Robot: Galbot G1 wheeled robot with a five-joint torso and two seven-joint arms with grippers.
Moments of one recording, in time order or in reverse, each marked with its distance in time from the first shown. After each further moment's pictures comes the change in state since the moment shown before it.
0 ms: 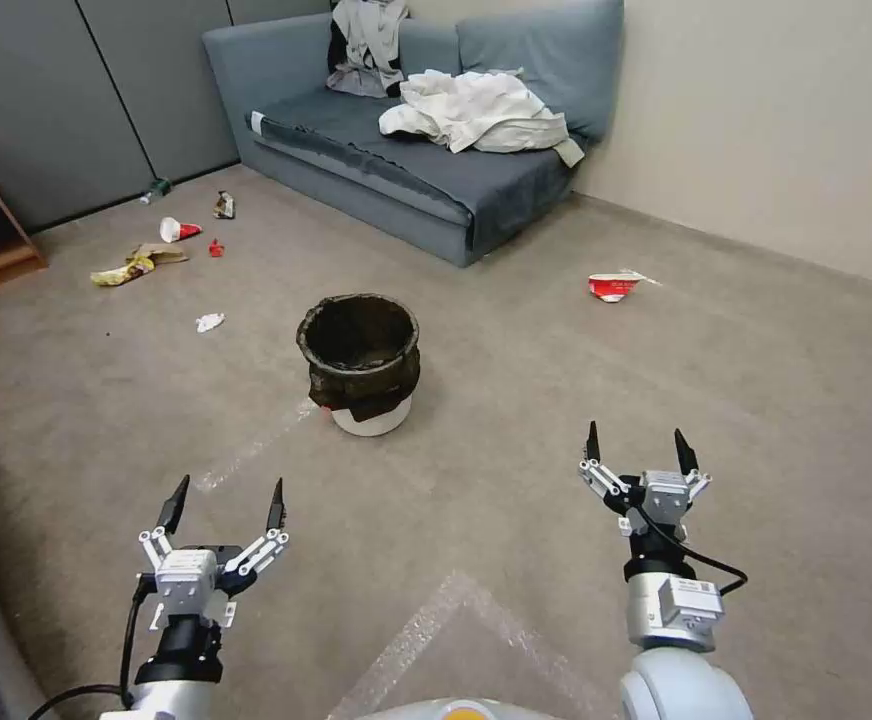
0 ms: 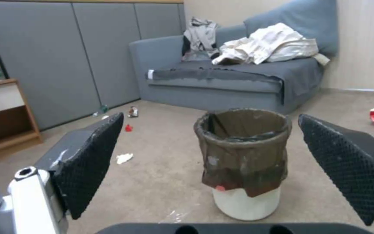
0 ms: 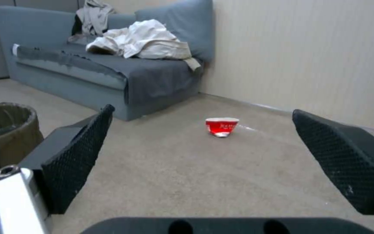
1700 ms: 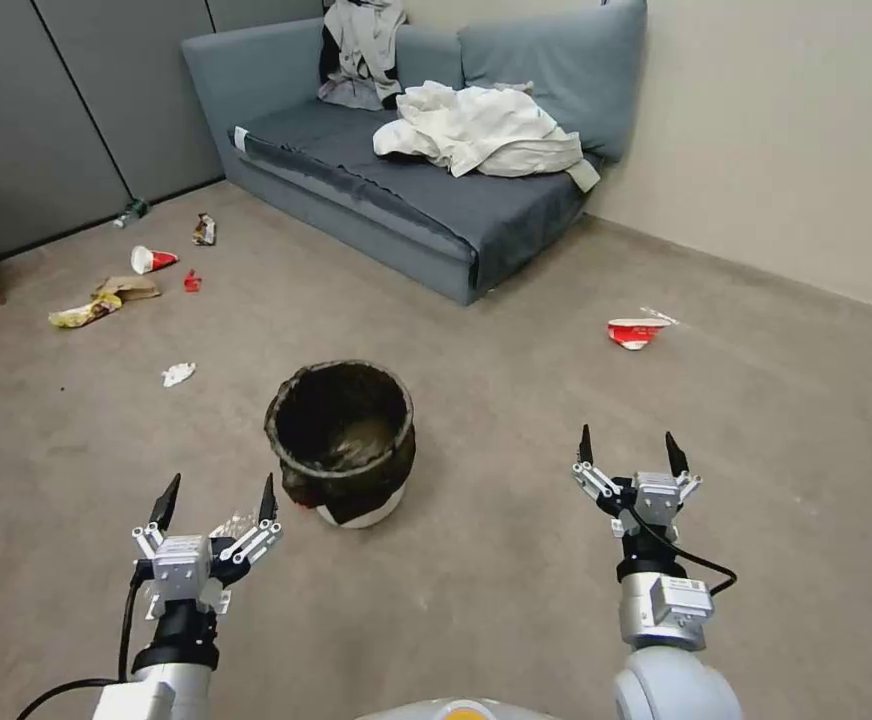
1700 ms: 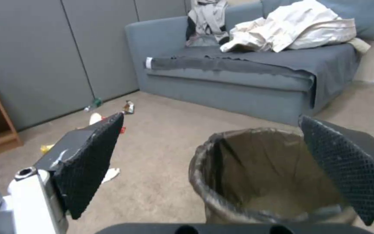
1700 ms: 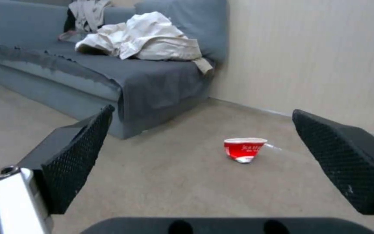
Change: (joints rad) left arm -0.036 -0.003 -0.001 -0.022 0.010 0.130 -0.027; right arm 0.011 0.003 -0.007 -0.024 0.003 0.005 -0.006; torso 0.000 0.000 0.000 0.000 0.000
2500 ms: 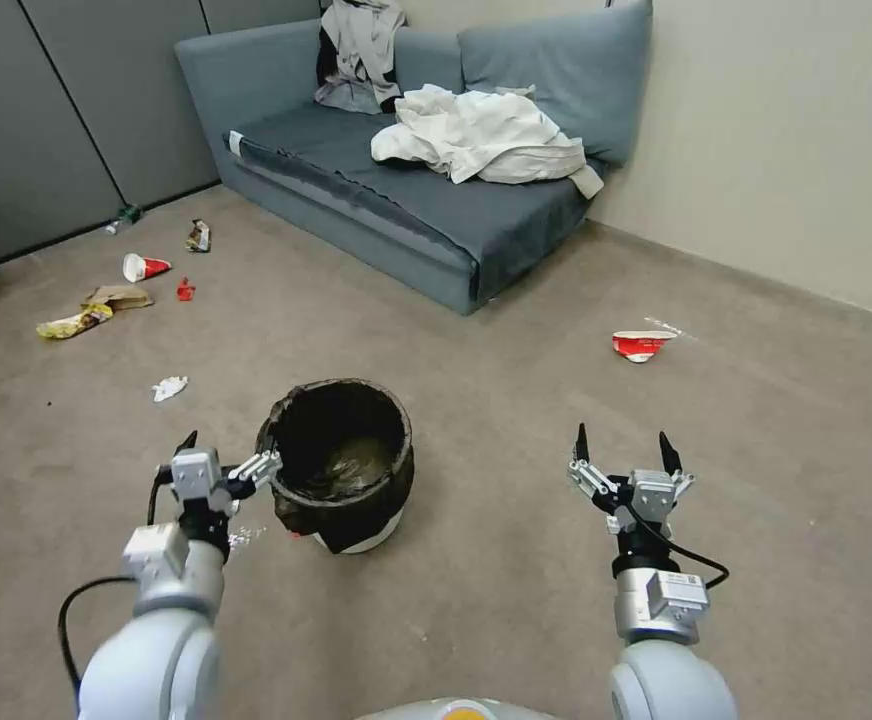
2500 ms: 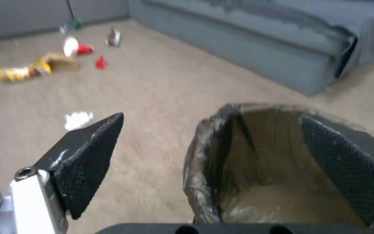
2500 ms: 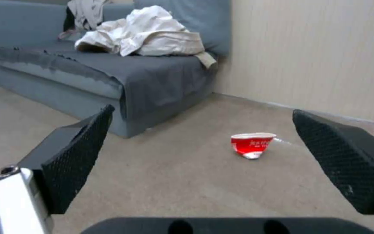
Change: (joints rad) left arm -0.436 0.187 0.022 0.186 -0.318 0.530 -0.114; right arm 0.021 -0.012 -0.004 -0.030 0.050 -0.003 0.008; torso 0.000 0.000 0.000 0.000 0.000
